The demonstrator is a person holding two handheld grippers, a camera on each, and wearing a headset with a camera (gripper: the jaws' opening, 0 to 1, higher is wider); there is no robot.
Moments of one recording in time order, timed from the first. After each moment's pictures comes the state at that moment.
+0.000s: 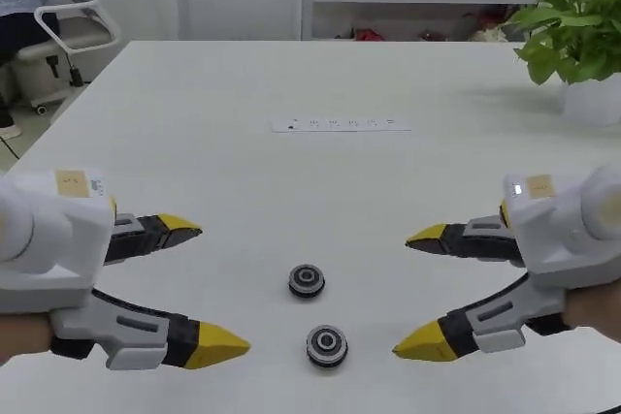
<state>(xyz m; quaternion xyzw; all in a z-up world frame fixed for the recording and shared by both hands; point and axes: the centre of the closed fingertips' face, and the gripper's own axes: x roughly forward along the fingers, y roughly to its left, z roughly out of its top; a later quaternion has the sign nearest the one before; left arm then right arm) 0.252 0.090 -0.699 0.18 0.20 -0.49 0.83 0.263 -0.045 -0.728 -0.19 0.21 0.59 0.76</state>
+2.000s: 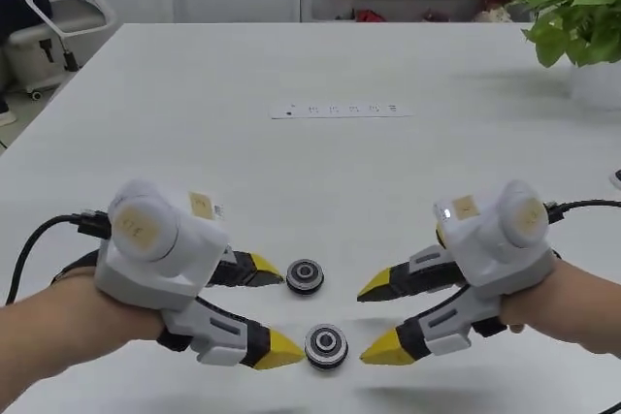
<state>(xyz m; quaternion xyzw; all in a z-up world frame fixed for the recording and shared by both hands) 0.261 0.029 -0.762 0.19 0.26 -0.57 0.76 0.260 -0.017 -0.786 -0.19 0.26 0.66 0.68</state>
